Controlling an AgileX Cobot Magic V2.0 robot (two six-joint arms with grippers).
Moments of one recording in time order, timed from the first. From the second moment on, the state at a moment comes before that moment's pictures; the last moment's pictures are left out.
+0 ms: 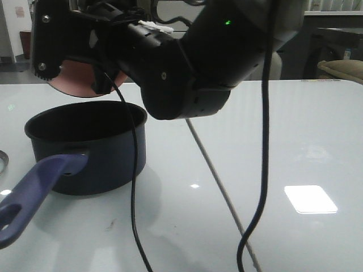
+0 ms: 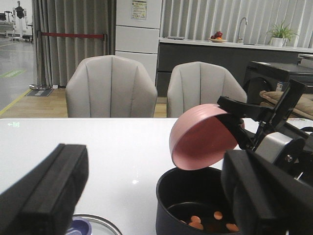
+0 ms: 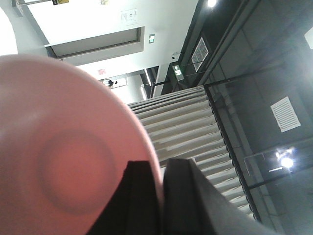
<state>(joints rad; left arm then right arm) -0.16 0.10 -0.29 -0.15 0.22 0.04 0.85 2.09 -1.26 0.26 -1.12 -1.53</state>
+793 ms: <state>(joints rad) -0.16 0.10 -0.29 -0.15 0.22 0.04 0.84 1.67 -1.26 0.75 -0.18 -0.89</state>
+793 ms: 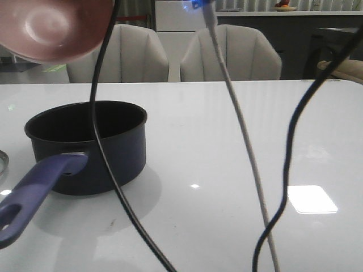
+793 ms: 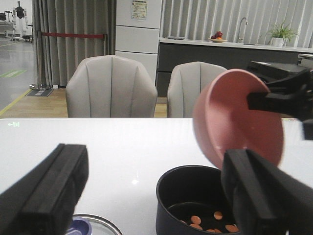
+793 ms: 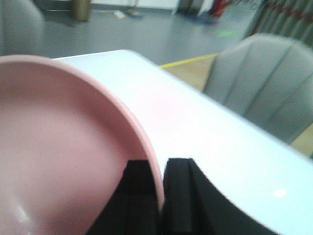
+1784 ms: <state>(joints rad) -0.16 0.10 -0.29 -0.15 0.22 0.04 0.16 1.58 -1.26 0.30 0.79 -0.34</state>
